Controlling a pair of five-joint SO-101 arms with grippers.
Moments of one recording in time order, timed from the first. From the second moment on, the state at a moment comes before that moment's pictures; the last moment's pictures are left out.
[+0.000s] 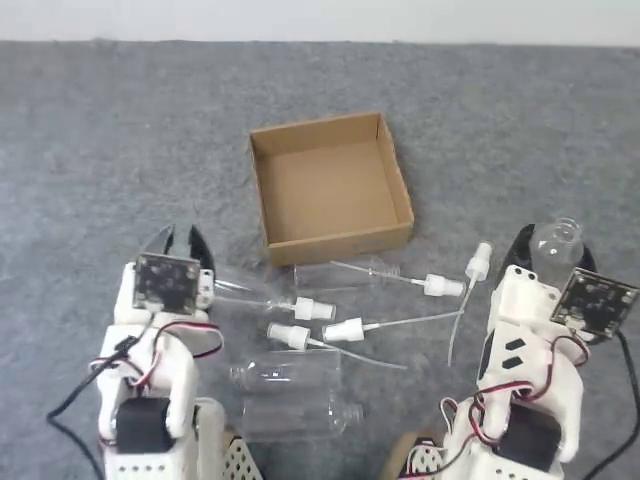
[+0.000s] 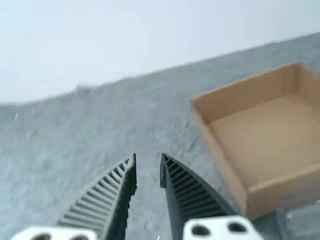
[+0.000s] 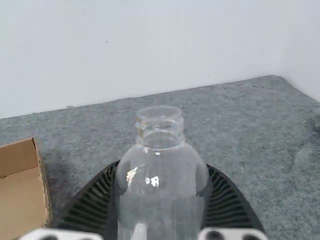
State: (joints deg) left arm -8.2 -103.4 81.6 55.3 -10.4; right arm 14.9 -103.2 74.6 50.2 -1.9
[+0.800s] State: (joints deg) left arm 12.0 -74.8 56.3 55.4 -12.5; right arm 14.9 -103.2 74.6 50.2 -1.9
